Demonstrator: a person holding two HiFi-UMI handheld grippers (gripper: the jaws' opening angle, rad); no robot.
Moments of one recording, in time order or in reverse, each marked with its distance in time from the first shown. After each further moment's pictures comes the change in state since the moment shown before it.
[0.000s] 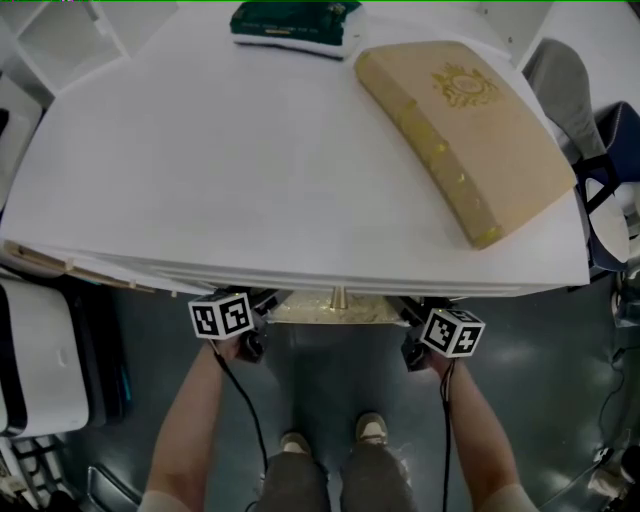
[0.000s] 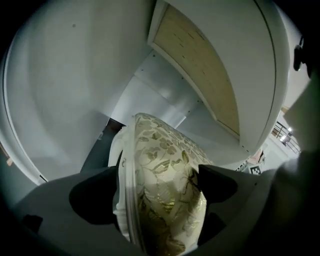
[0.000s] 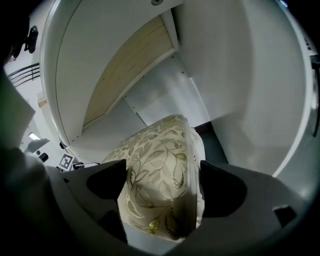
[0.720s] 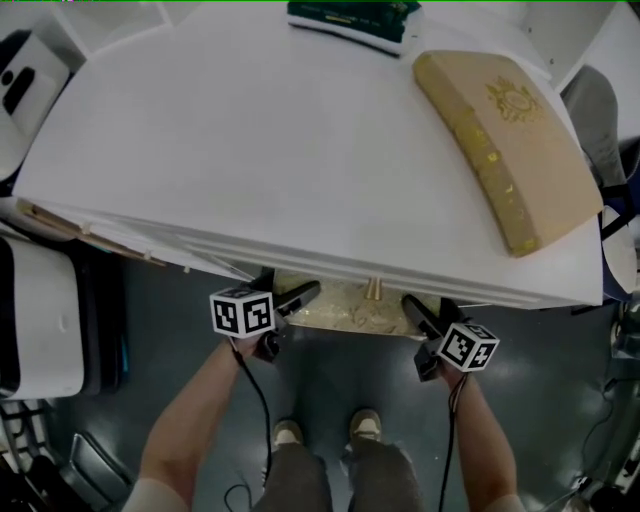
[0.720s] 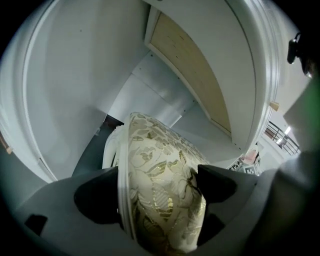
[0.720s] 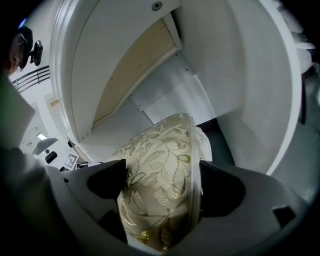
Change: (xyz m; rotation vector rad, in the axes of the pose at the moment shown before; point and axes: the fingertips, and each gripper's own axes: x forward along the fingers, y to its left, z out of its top) left arm -0.013 -0.016 -0.023 -0.001 0.009 -0.029; right arm -0.013 0.011 -0.015 0.002 0.018 0.080
